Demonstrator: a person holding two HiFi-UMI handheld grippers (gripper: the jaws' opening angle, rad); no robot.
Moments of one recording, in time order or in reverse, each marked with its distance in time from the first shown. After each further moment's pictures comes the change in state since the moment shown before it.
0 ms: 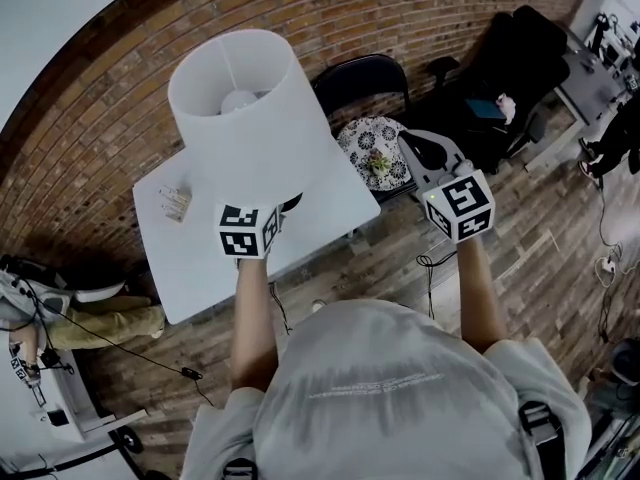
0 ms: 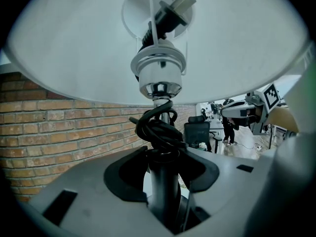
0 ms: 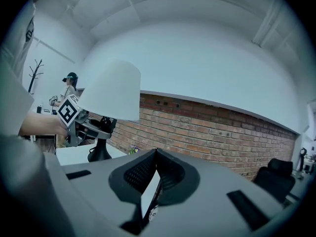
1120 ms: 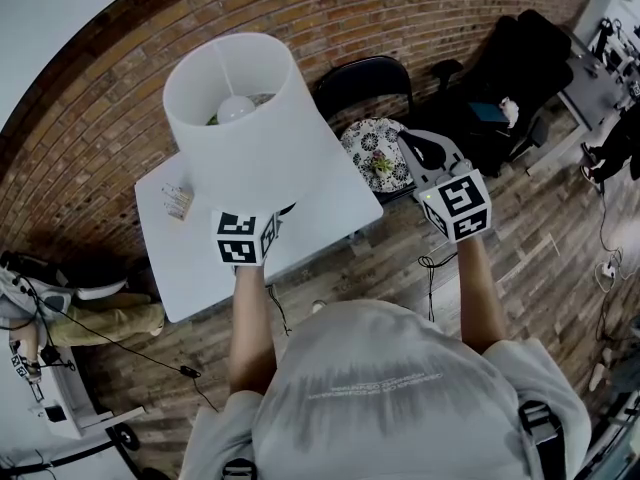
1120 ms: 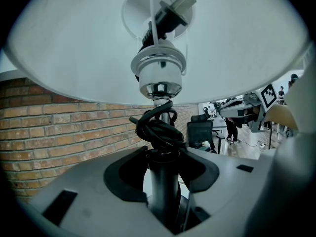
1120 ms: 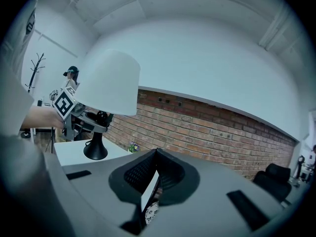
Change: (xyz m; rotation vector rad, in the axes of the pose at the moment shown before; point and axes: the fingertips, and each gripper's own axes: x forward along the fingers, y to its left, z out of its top) left arm -0.015 0.011 0.002 0.020 0.001 0.037; right arm 0.011 0.003 0.002 -0.050 0.035 -0.003
